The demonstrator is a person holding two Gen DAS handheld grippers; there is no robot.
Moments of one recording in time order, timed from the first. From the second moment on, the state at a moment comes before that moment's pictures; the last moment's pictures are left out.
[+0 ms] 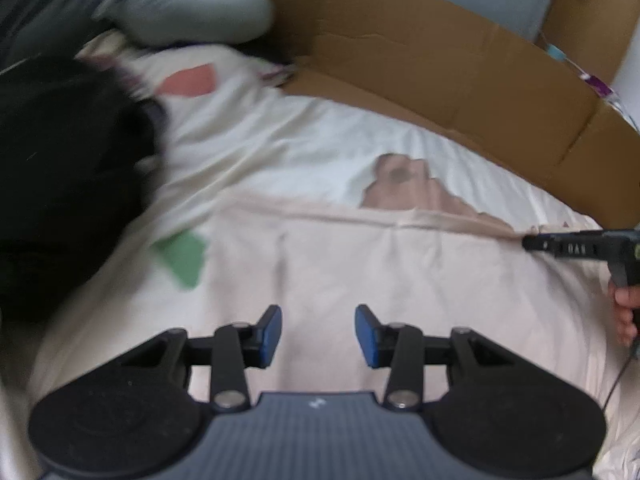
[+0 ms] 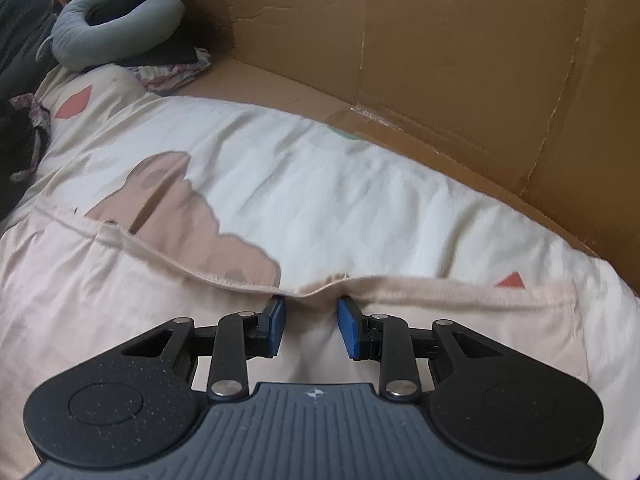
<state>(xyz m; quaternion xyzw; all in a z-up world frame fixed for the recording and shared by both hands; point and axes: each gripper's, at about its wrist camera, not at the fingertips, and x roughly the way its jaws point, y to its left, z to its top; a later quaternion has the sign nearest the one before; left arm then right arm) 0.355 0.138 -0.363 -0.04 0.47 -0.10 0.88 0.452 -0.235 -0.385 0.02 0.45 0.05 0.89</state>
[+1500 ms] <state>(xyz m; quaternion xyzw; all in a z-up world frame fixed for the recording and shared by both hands) 0.194 0.225 -0.385 -0.21 0.51 0.00 0.83 0.174 -0.361 -0.368 0.12 0.49 0.03 0.86</state>
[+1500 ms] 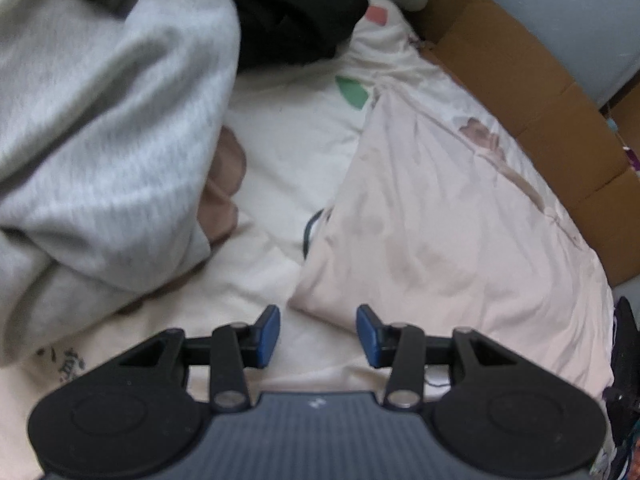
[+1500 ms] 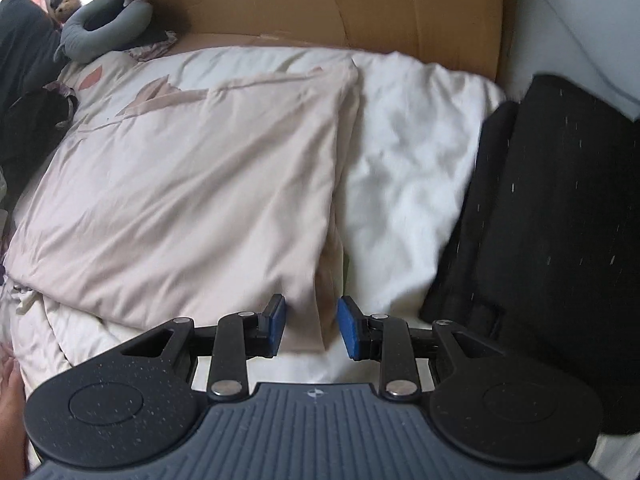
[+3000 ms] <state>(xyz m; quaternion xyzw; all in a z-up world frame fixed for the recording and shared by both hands) 0.182 0.272 -0.422 -0.43 0.43 0.01 0.79 0.116 -0.393 -0.449 0.55 0.39 -0.03 0.74</state>
